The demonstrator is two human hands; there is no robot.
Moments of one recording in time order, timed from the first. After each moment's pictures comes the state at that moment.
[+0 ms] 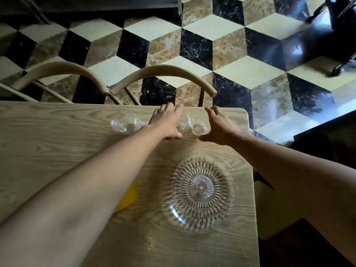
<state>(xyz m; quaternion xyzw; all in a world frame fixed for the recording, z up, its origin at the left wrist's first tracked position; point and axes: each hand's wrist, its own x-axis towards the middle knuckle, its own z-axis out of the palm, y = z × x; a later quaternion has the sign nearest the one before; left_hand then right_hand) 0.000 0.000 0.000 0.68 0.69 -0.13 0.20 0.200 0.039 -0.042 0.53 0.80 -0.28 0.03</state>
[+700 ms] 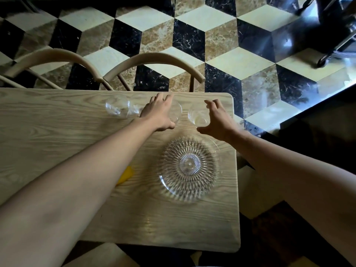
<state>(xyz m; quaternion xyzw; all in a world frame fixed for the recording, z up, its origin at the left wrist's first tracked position) 0.025 -0.055 0.041 0.64 0.73 -0.08 0.23 0.246 -0.024 -0.011 0.54 0.78 -0.31 -0.05</state>
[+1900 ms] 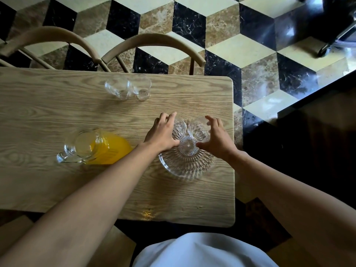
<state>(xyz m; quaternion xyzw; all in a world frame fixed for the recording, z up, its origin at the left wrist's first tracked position) 0.053 -0.163 -0.013 0.63 0.71 0.00 0.32 0.272 -0.133 -0.047 0.56 0.73 -0.39 -0.07</state>
